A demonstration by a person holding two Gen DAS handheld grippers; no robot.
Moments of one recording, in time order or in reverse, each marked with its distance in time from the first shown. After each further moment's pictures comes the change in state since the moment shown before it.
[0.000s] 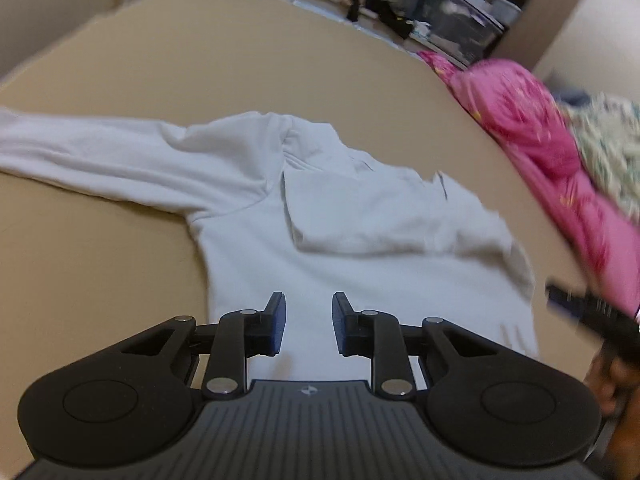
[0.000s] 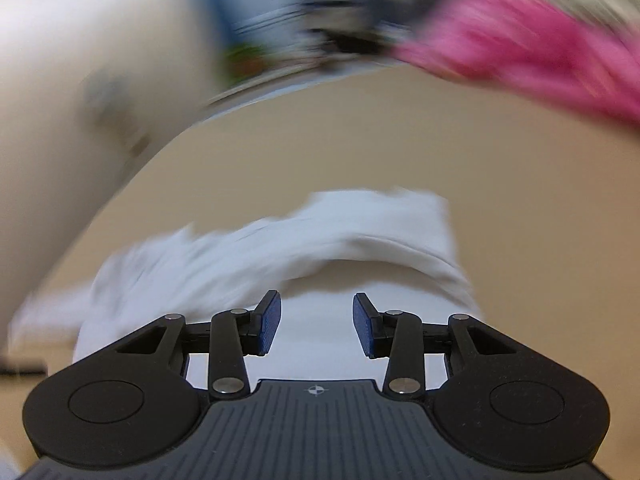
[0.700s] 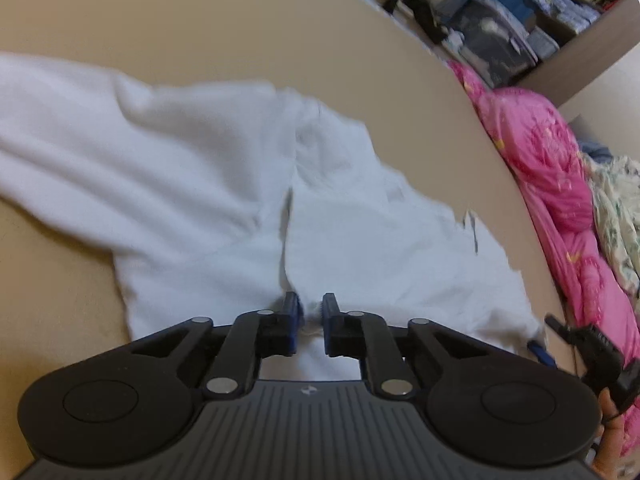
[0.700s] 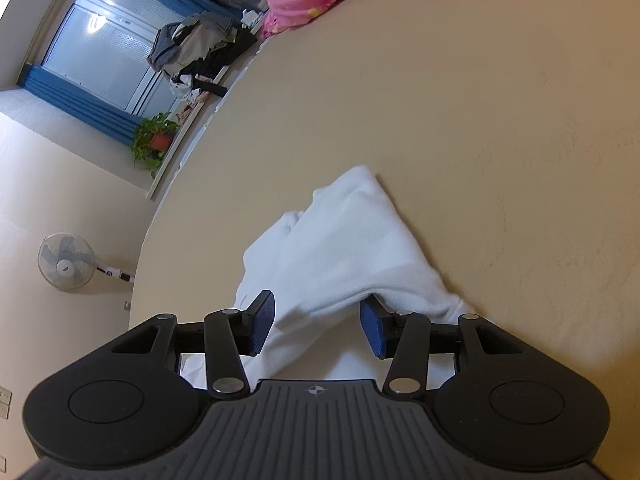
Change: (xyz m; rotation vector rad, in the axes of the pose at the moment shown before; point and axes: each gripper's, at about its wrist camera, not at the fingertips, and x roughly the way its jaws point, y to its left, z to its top) left arm 0.105 0.023 0.052 -0.161 0.015 -0.046; right arm 0.101 -0.079 0.038 0.559 0.023 0.072
